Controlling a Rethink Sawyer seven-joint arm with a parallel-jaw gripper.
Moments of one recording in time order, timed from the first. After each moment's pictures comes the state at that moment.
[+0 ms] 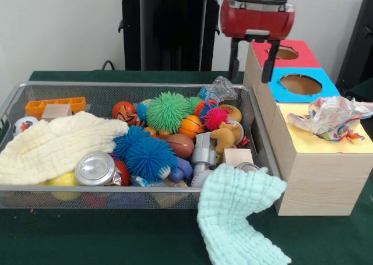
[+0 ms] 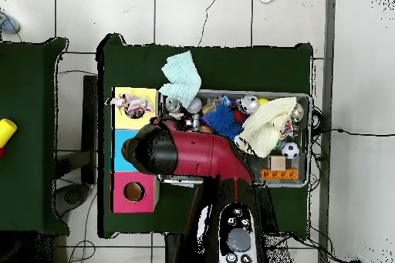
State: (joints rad) arm -0.08 -0.78 -0.06 1.71 0.00 0.41 1.58
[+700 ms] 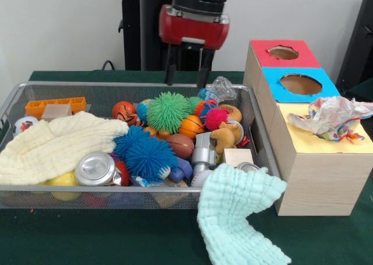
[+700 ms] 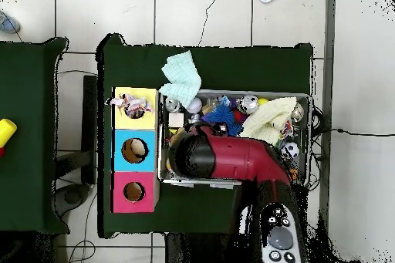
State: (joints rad) arm -0.22 -0.77 -0.04 1.71 -0.20 0.41 1.58
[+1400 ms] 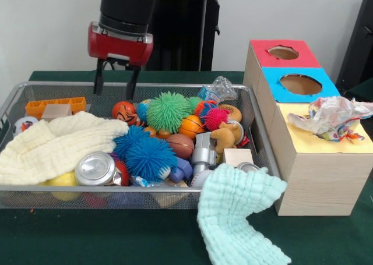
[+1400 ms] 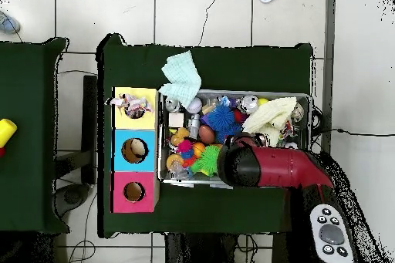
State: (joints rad) arm -0.41 -0.72 0.01 1.71 -0.44 0.34 1.58
